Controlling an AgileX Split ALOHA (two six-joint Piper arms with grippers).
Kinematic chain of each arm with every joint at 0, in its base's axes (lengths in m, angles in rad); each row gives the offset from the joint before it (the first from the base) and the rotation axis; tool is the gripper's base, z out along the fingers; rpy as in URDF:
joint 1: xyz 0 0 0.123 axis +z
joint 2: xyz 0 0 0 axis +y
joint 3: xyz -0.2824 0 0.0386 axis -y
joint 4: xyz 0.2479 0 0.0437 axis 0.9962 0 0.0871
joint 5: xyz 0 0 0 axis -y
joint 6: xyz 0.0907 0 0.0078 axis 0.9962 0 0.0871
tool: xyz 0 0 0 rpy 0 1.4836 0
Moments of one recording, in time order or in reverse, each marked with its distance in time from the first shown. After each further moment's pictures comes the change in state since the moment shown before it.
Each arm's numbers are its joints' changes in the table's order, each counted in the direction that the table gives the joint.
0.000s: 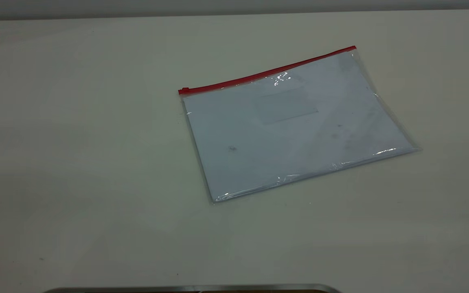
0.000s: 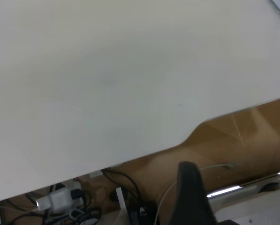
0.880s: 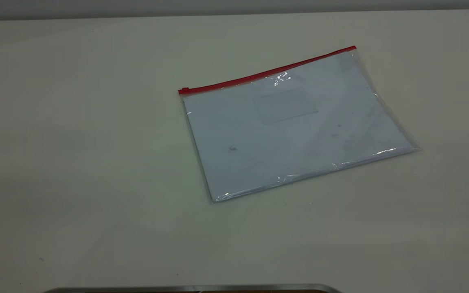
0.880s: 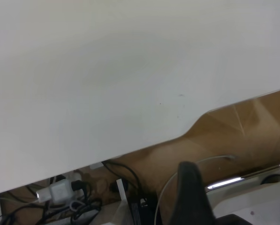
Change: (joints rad) left arm 0.000 0.000 -0.039 0.001 0.010 0.000; right arm 0.000 0.000 -0.001 -0.001 0.000 0.002
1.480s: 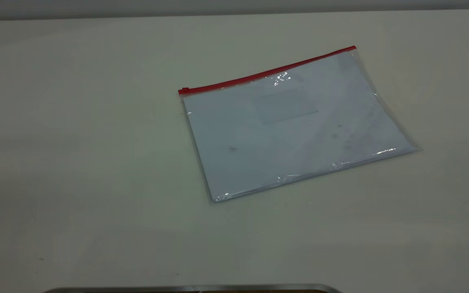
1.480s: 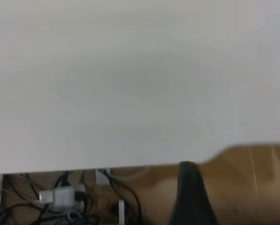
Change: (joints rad) left arm 0.261 -0.142 0.000 -0.001 0.002 0.000; right arm 0.000 0.000 0.000 -0.001 0.000 0.000
